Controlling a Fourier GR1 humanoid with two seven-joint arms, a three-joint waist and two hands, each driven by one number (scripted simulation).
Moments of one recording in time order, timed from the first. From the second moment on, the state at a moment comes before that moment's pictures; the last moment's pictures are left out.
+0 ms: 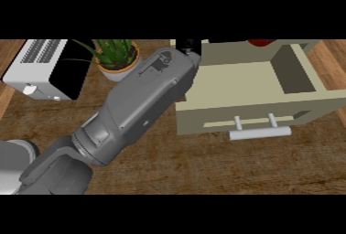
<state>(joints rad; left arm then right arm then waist) -1.39 0.00 -0.50 -0.52 0.82 0.71 -0.08 0.34 -0.04 -0.66 -2.28 -0.53 0.44 0.30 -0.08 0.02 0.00</state>
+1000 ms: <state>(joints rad) -1.39 0.00 -0.62 -0.47 0.98 0.81 -0.18 0.29 -0.06 -0.65 -2.31 -0.47 0.43 0.30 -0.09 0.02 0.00</state>
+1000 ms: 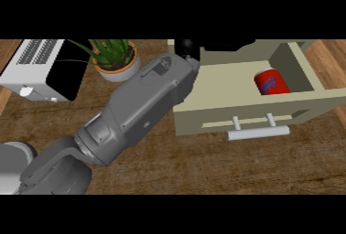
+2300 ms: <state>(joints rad) -1.43 0.00 -0.59 -0.51 1.05 0.80 -0.25 -0.06 -0.10 -0.21 -2.24 0.52 0.38 0.04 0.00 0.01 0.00</state>
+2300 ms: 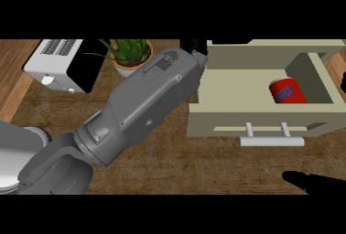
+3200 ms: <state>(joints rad) -1.36 0.13 -0.60 -0.65 0.95 0.82 -0.11 -0.45 -0.16 0.04 -1.52 1.06 0.09 -0.08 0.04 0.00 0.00</state>
